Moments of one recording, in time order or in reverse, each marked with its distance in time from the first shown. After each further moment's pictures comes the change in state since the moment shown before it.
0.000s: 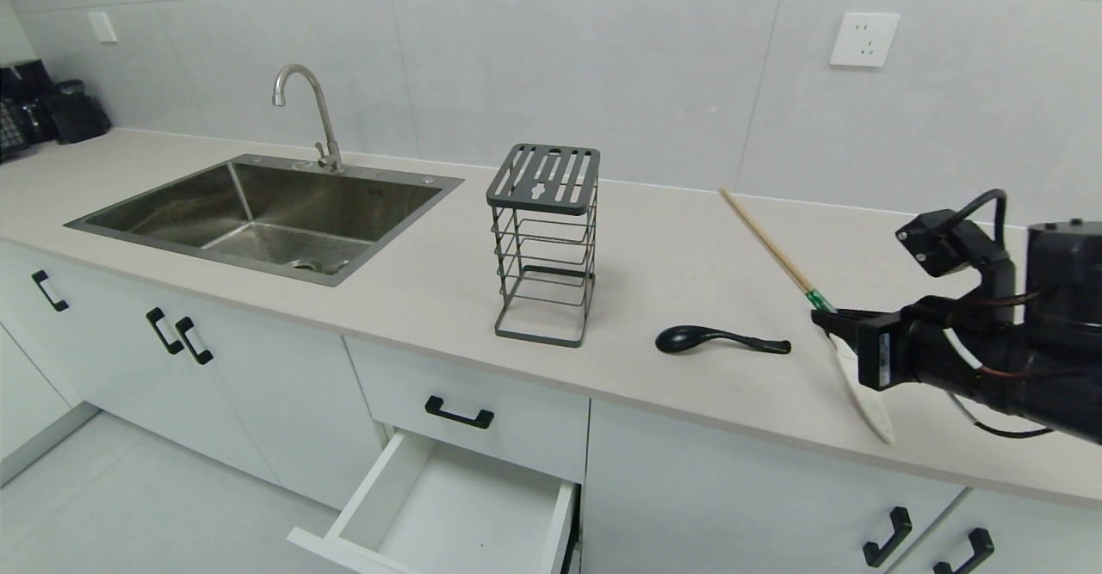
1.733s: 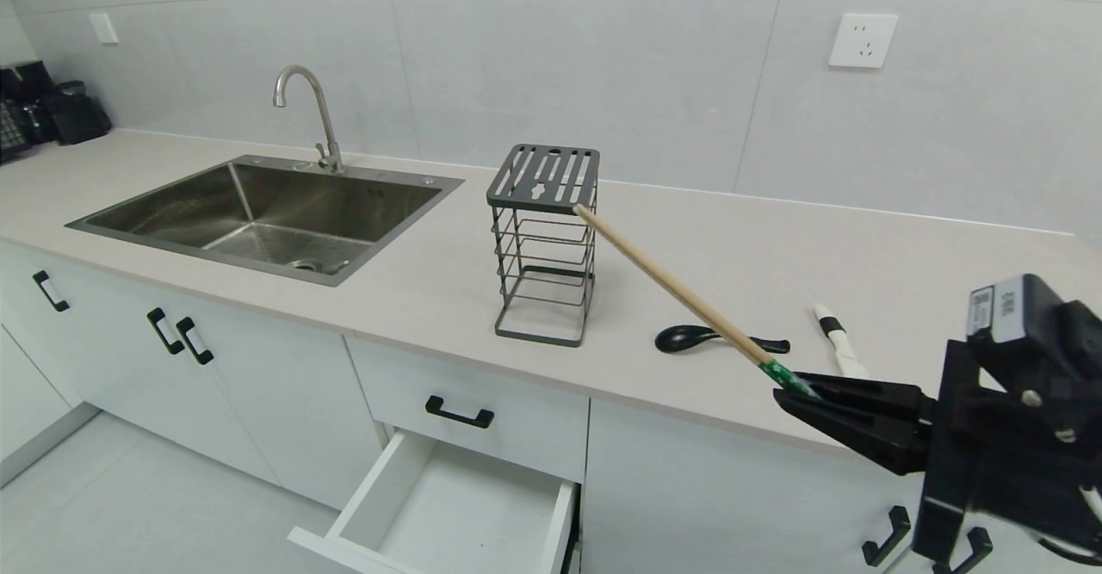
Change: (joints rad) left arm 0.000 0.000 0.000 0.000 0.000 0.000; right arm 0.399 -0.249 0.111 0.000 0.080 -0.241
